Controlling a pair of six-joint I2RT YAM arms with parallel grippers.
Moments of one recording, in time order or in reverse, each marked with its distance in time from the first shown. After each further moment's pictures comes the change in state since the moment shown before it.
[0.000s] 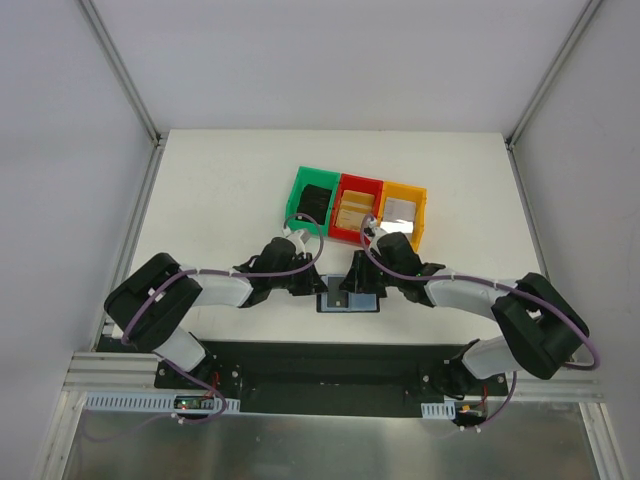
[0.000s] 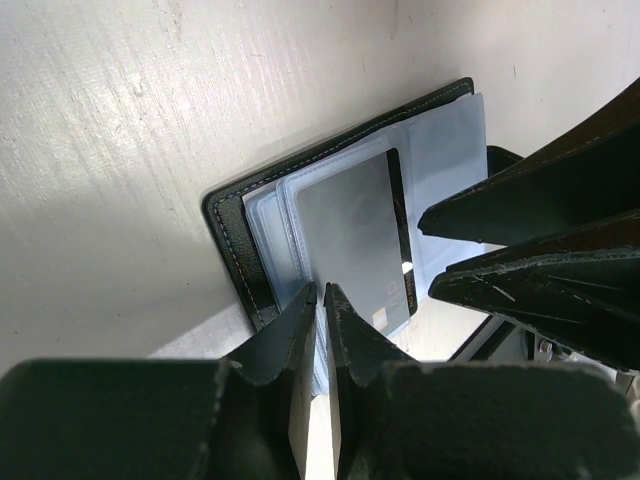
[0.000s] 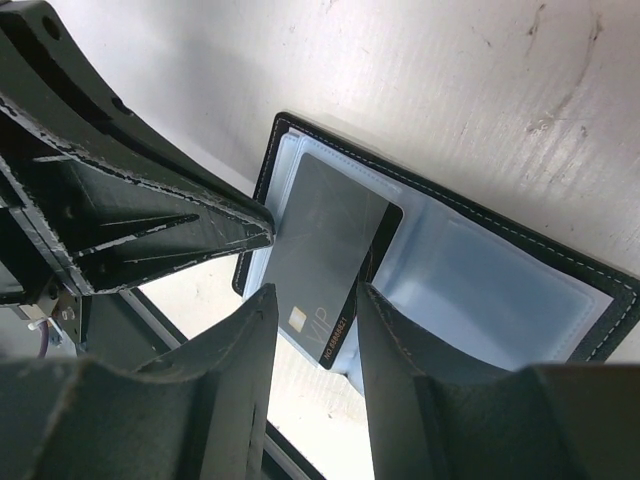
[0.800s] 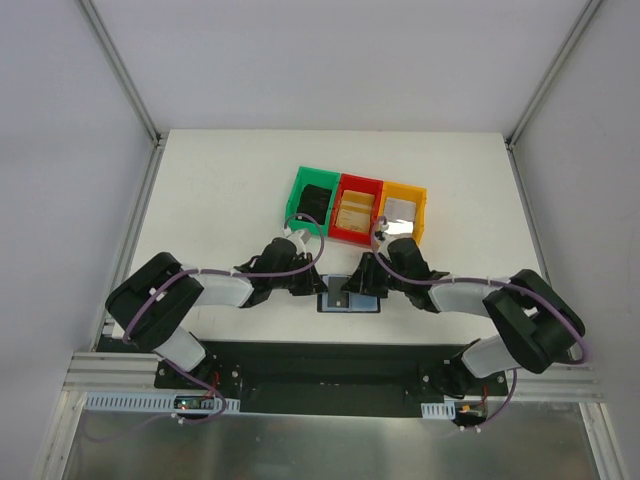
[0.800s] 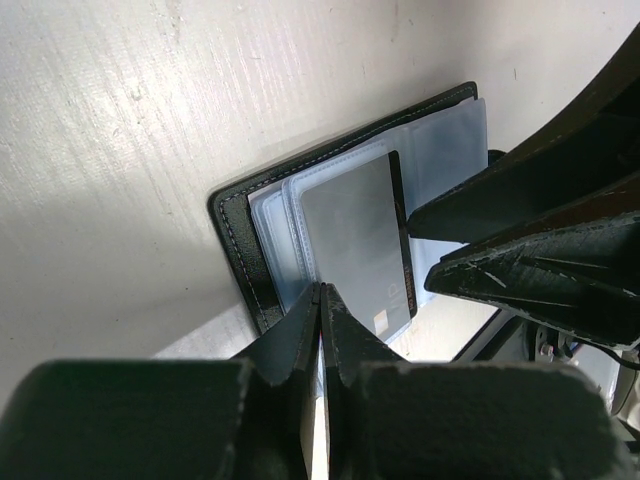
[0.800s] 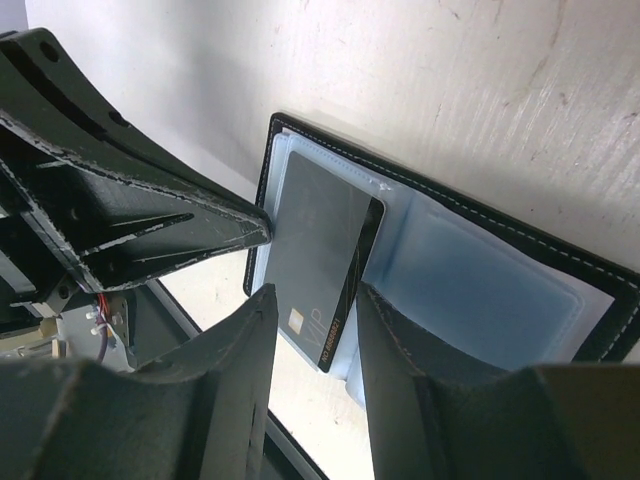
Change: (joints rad) left arm -0.001 0.011 0.001 0.012 -0.003 -0.002; right arm -0.061 0.026 -0.107 0.194 -0.088 0.117
